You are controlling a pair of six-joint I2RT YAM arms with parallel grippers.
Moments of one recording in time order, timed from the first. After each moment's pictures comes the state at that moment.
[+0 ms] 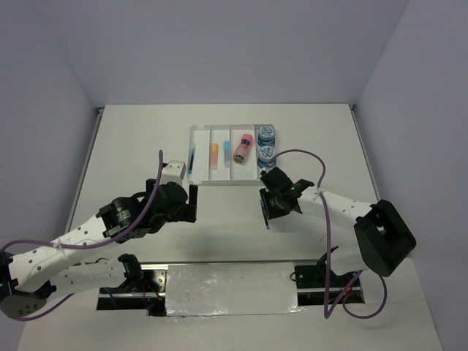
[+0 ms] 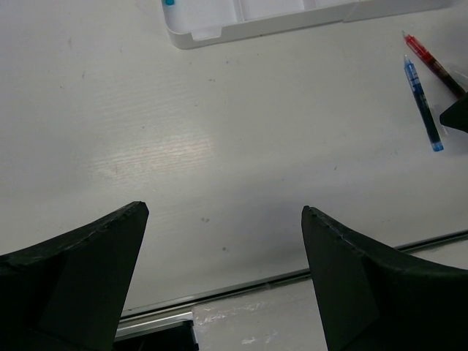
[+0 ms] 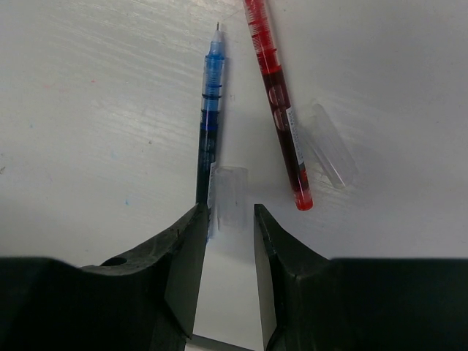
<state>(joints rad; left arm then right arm) -0.99 0.91 0.97 -0.90 -0.55 -0.66 0.66 1.37 0.73 -0.50 0.08 0.38</state>
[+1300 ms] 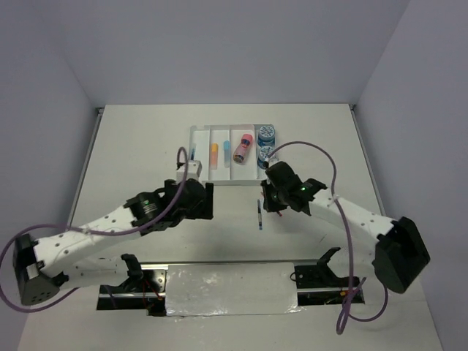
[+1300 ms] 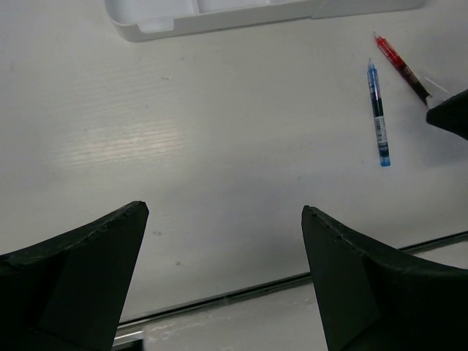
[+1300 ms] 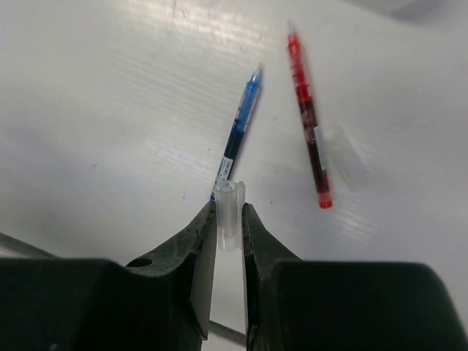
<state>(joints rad) -0.99 1.01 0.95 -0.78 -0.49 -0.72 0.67 1.29 0.77 -0.51 0.04 0.39</state>
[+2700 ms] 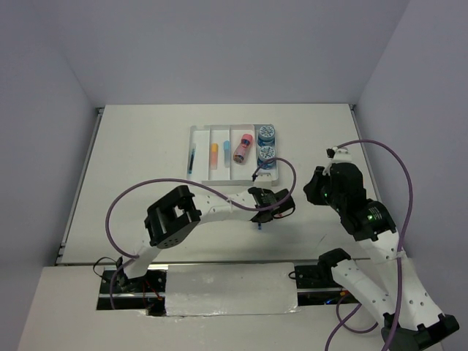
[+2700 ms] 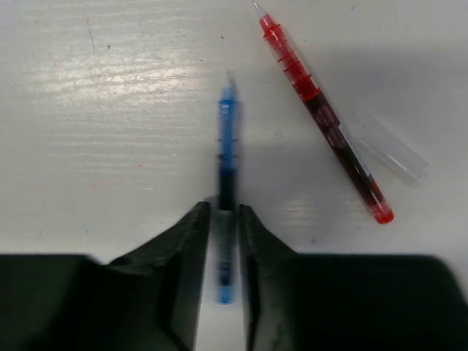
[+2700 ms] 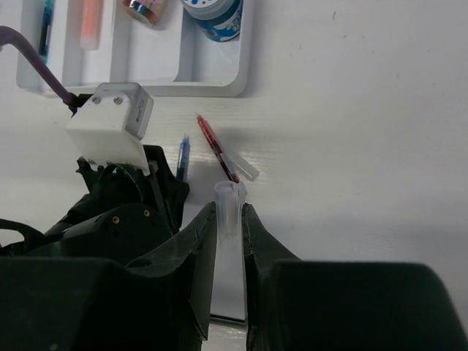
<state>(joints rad) -1.15 2.16 1.62 -0.73 -0.52 -1.11 0.34 0.68 0.88 -0.80 0.11 0.38</state>
